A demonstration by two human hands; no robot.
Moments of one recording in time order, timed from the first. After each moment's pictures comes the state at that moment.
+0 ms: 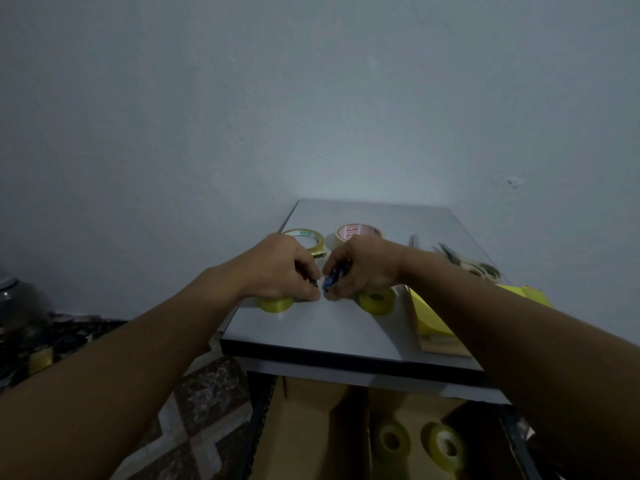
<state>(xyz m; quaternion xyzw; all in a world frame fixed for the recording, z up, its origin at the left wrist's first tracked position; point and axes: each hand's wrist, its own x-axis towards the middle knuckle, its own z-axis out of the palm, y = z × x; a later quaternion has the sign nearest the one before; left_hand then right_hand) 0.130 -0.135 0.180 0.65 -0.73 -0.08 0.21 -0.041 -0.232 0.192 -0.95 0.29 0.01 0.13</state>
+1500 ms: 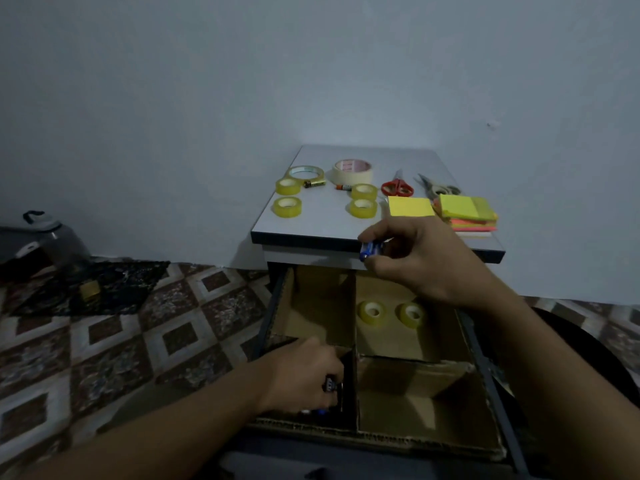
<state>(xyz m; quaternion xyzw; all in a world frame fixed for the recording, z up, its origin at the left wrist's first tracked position) 0.012 0.072 0.041 0.55 -0.82 -0.17 0.00 -0.179 -0.023 0.176 -0.87 0.32 -0.29 0.25</state>
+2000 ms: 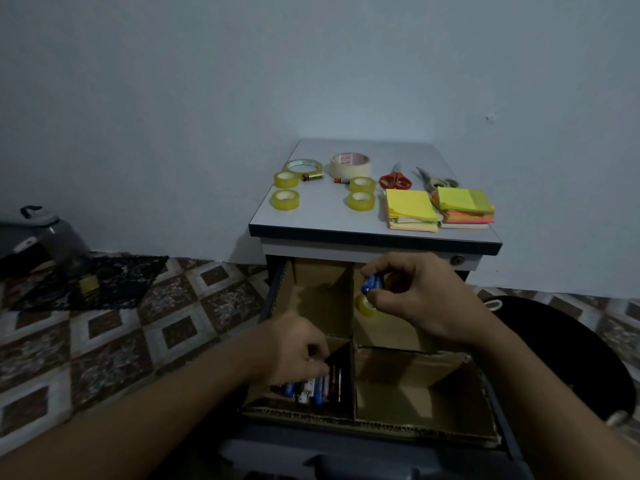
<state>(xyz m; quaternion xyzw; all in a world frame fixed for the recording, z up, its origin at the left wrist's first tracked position) 0.030 0.076 0.062 0.59 -0.78 -0.21 0.06 -0.196 -0.007 0.133 -0.86 0.35 -0.24 0.30</state>
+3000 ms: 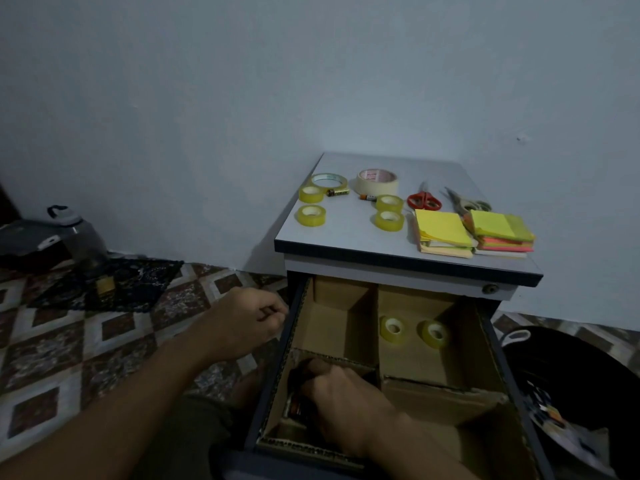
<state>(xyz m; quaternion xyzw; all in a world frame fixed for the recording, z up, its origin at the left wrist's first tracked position) 0.117 0.083 0.079 0.72 -0.62 -0.16 0.25 -0.093 0.039 0.032 -0.97 0.21 0.05 0.14</state>
